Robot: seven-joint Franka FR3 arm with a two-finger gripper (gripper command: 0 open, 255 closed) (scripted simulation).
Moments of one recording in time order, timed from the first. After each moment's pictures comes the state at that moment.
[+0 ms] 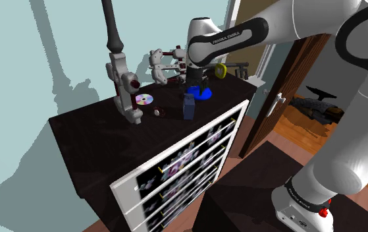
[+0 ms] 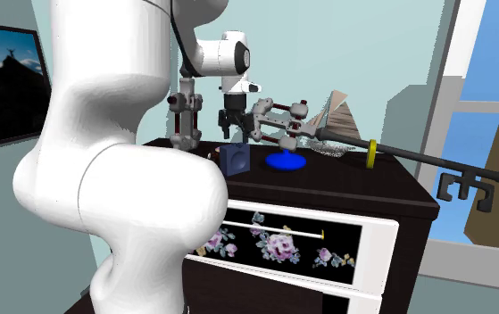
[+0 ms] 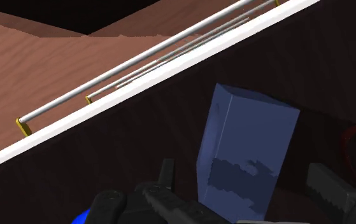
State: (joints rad) arm 0.01 0.17 0.14 -1.95 -0.03 2.11 0.58
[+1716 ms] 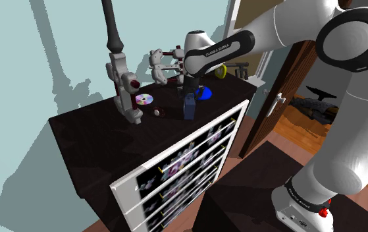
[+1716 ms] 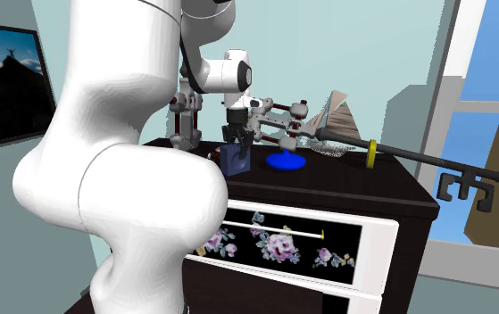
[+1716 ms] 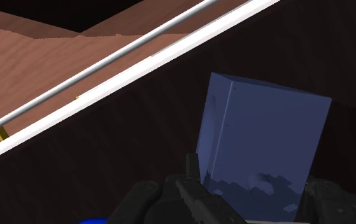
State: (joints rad) arm 0.01 0.27 0.13 -1.94 -0.04 2.20 0.61
